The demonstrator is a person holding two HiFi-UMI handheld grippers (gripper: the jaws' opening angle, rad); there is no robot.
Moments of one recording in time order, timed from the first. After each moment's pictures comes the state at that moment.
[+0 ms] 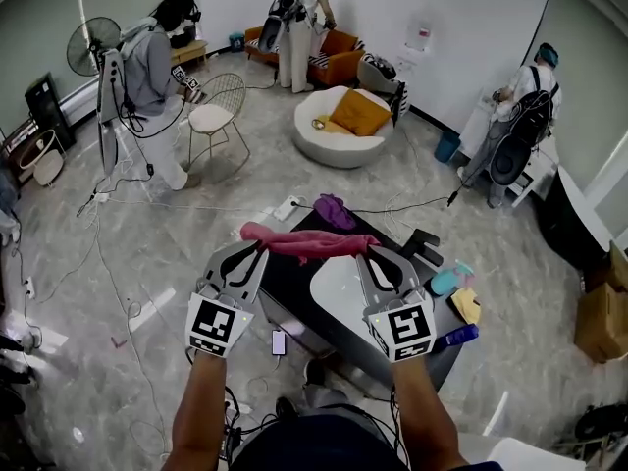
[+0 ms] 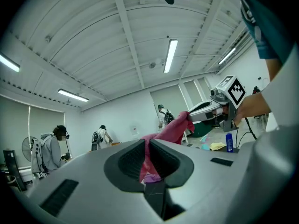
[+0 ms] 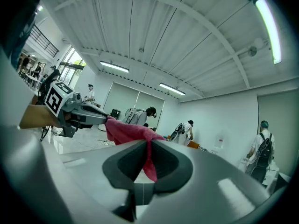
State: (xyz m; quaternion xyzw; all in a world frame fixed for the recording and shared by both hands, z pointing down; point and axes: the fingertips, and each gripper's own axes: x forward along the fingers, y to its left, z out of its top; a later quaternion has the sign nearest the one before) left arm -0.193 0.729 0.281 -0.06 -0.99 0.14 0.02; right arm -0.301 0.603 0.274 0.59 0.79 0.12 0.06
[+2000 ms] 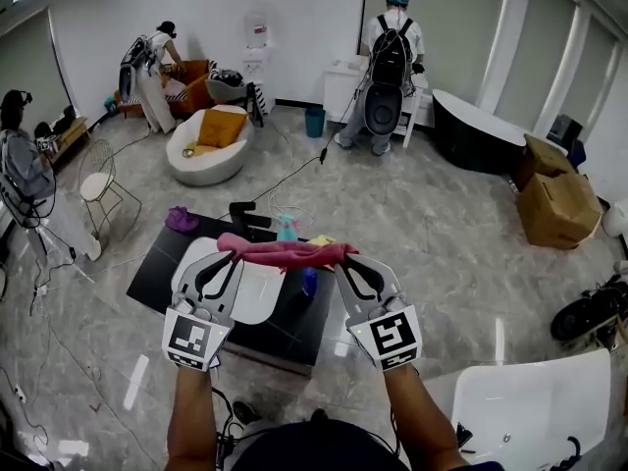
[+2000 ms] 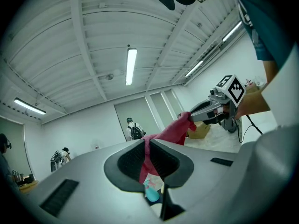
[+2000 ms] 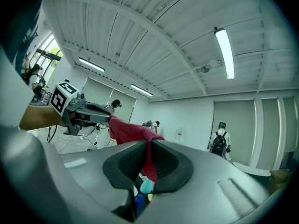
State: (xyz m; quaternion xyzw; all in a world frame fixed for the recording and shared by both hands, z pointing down) left arm -0.336 0.215 0.241 0.13 -0.97 0.19 -0.02; right arm -0.384 0.057 0.248 0.44 0.89 0.11 0.06
